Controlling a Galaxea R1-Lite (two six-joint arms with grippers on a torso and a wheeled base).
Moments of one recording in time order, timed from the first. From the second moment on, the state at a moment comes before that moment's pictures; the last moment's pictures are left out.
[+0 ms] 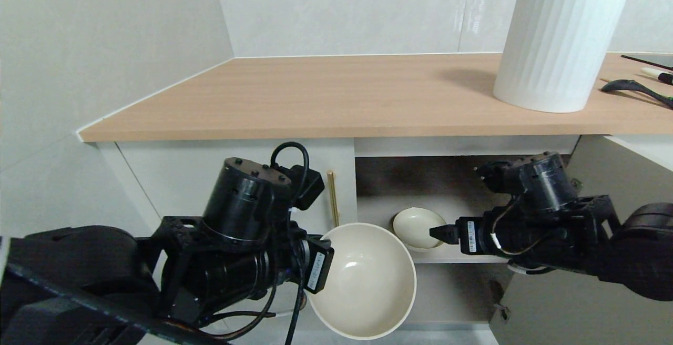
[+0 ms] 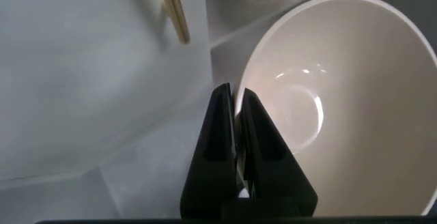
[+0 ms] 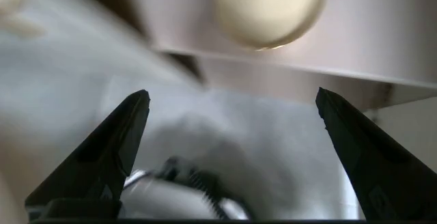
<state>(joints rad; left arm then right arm) -0.75 1.69 -0.85 -0.20 0.18 -0.14 0.56 1.72 -0.83 -0.26 -0.11 0.38</state>
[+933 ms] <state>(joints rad) -0.81 1.85 -0.85 -0.39 0.20 -0.13 0.70 1.68 -0.84 -0.17 -0.06 0.42</state>
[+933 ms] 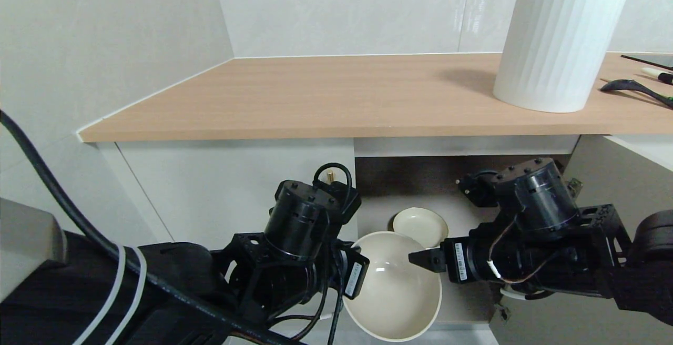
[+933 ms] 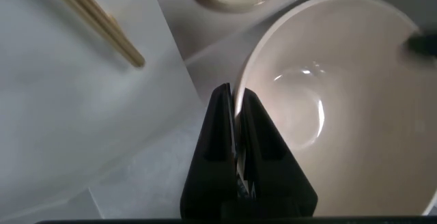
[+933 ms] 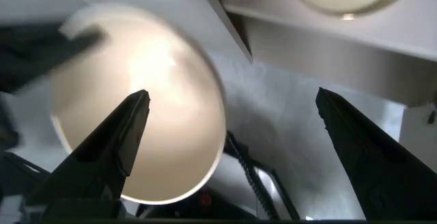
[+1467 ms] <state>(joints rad) -0.81 1.85 -0.85 -0.40 0.21 -0.13 0.71 1.74 -0.84 -0.17 -0.06 0.42</state>
